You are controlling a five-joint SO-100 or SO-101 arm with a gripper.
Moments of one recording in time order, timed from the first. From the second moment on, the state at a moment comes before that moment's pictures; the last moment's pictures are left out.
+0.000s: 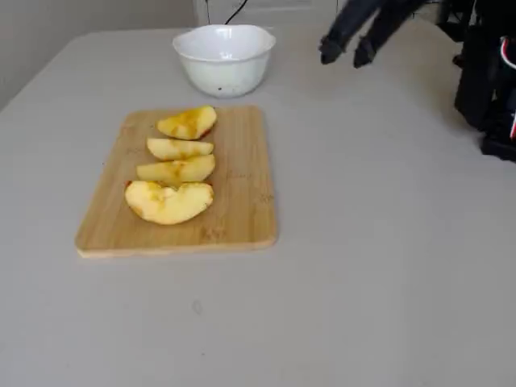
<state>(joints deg) -20.7 127.0 116.4 79.4 -37.1</state>
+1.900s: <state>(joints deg) -20.8 31.5 14.6 99.1 -45.2</state>
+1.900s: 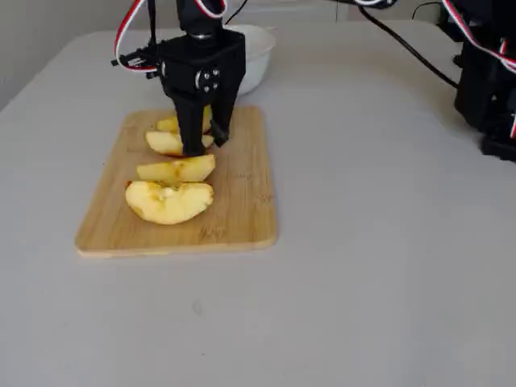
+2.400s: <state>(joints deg) -21.9 31.5 14.5 101.9 -56.7</state>
